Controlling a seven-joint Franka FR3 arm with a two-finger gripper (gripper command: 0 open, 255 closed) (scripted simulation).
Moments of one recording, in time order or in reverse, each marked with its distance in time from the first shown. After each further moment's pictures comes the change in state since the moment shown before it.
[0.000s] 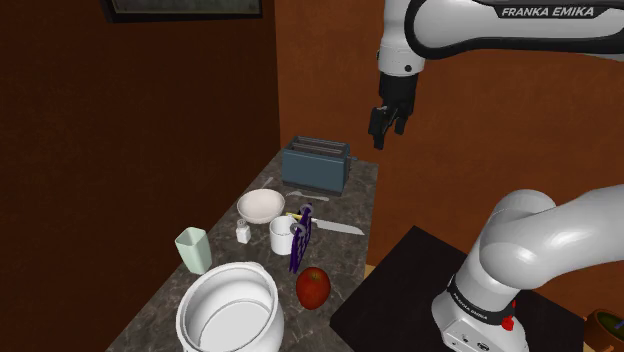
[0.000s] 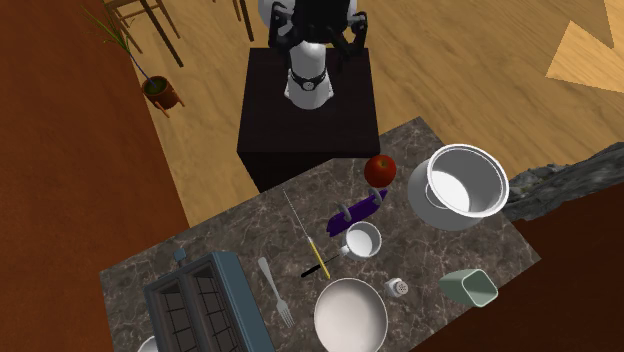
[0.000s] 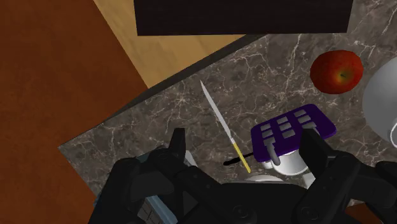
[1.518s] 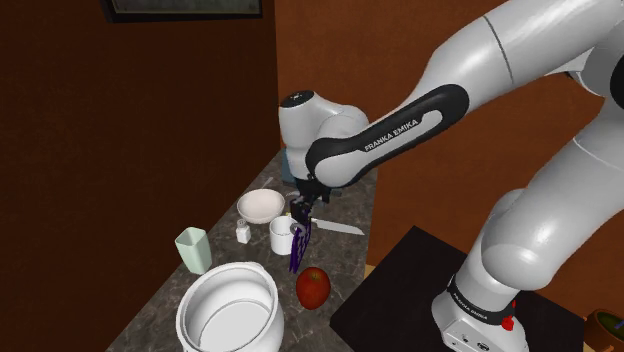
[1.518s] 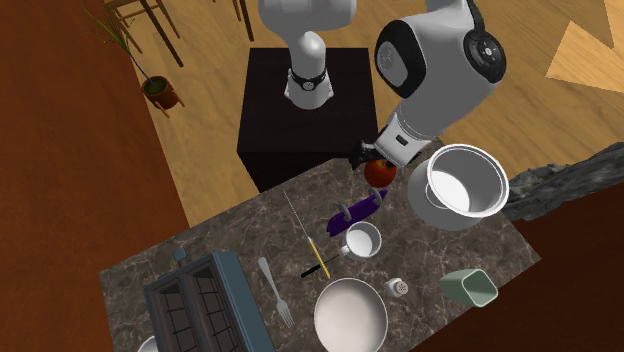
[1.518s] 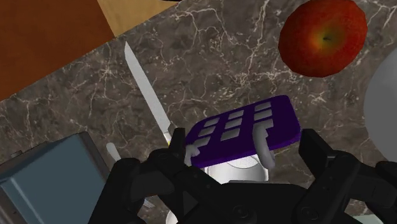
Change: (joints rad) arm 0.046 0.562 0.302 -0.078 -0.074 0.569 0.340
